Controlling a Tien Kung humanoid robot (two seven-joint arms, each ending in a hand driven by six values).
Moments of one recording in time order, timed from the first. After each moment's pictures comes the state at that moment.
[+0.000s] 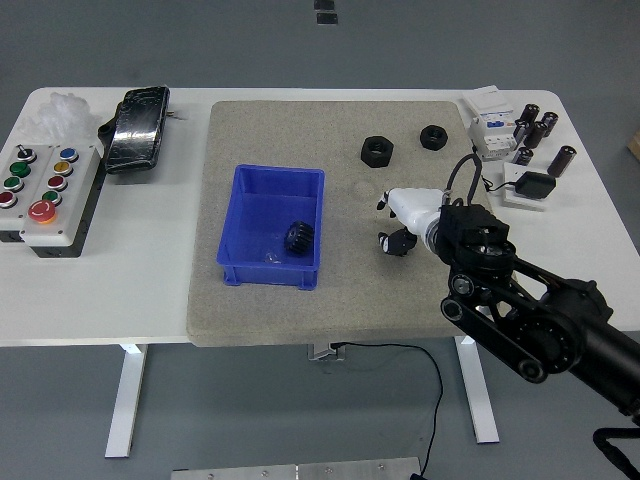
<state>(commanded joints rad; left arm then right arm) -0.05 0.12 -1.62 -0.18 1.45 -0.02 0.22 0.62 -0.22 0.76 1.34 -1.99 0.30 -0.65</state>
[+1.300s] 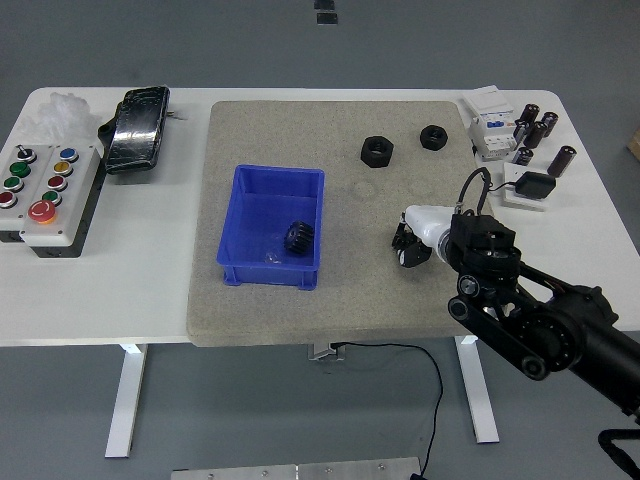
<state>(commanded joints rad) -0.05 0.12 -1.61 -0.18 1.44 -0.02 0.21 0.61 -0.23 0.74 1.22 -1.96 0.25 -0.65</state>
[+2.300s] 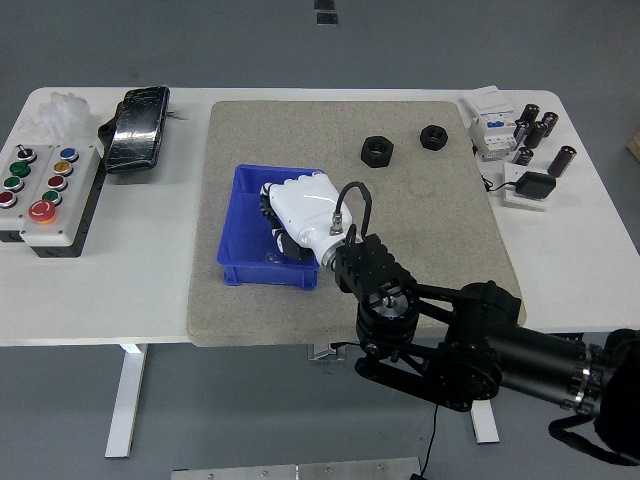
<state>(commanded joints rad) -0.06 0.12 -1.61 -0.18 1.44 -0.02 0.23 0.78 -0.04 0.32 1.28 -2.16 -0.11 -0.65</state>
